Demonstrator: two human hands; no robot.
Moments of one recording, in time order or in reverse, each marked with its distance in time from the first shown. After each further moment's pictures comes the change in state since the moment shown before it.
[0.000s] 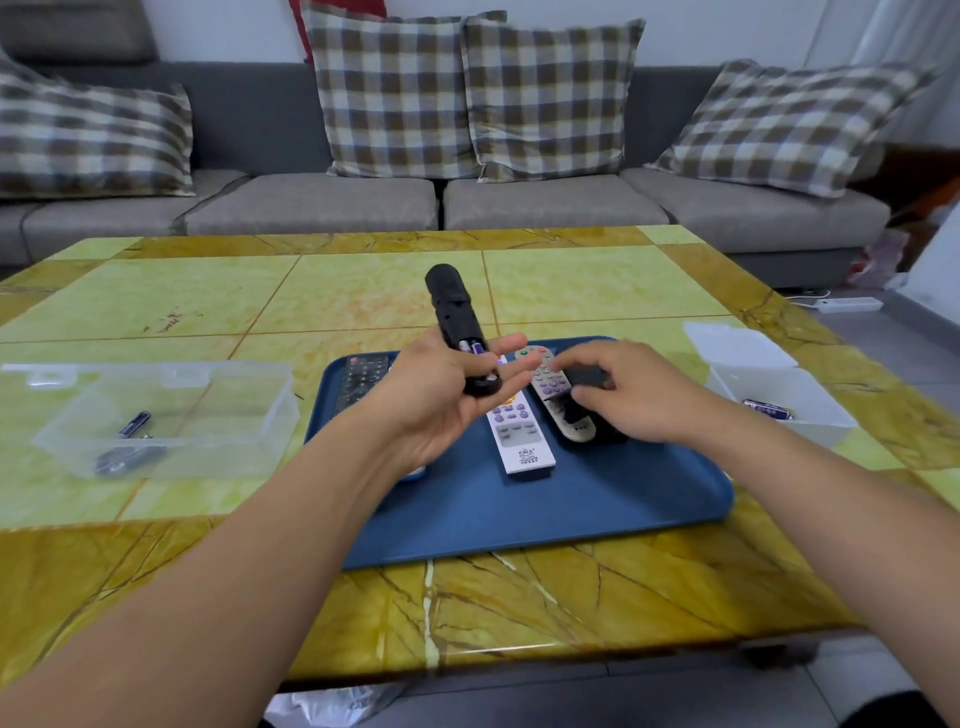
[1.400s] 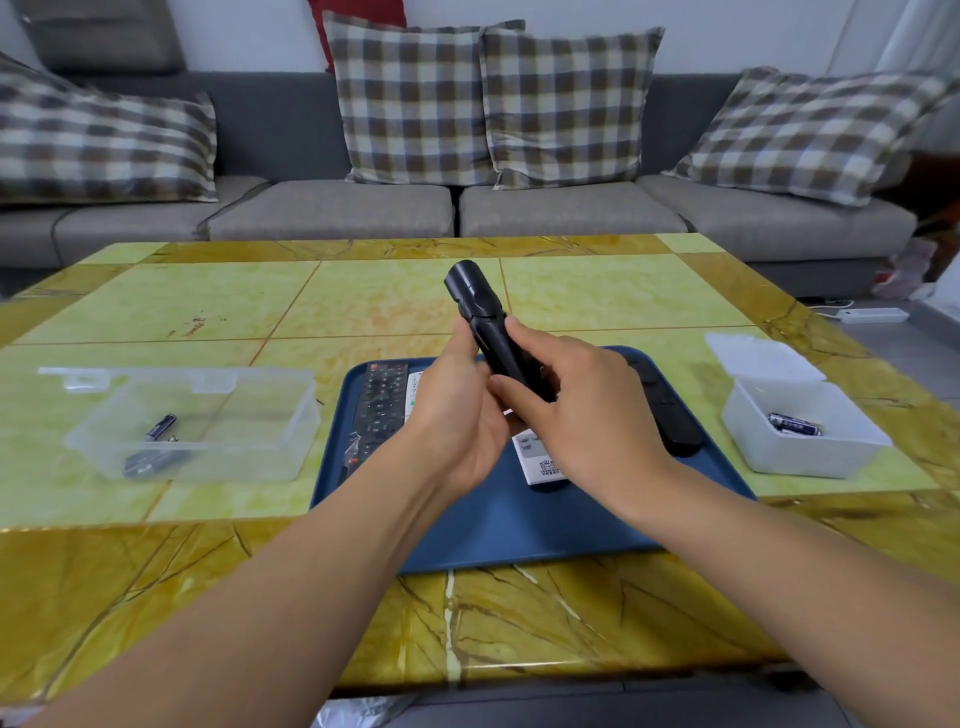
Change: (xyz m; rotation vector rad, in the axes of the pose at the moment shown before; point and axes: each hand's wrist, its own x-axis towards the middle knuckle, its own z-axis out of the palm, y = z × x) left_hand -0.010 -0.010 0.005 0.002 0.097 0.066; right_hand -0.017 -0.085 0.034 0.120 0.451 -0.168
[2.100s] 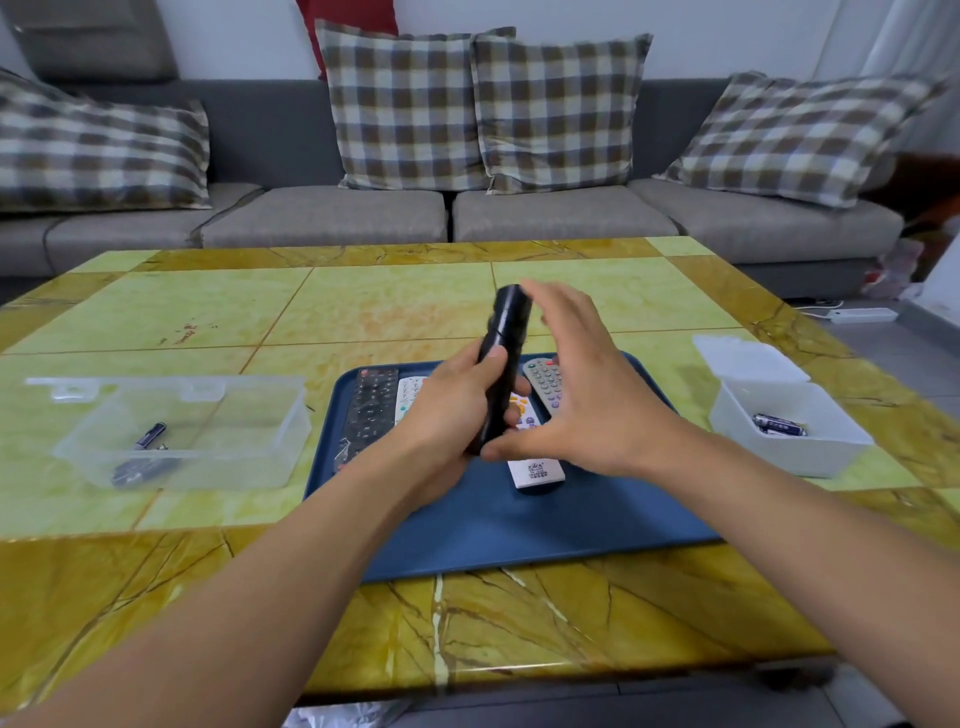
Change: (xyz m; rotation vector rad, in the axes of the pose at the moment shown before) left_hand 0.000 0.001 -0.002 0.399 -0.037 0.076; right_hand 0.013 0.010 -0.032 0.049 -0.279 -0.032
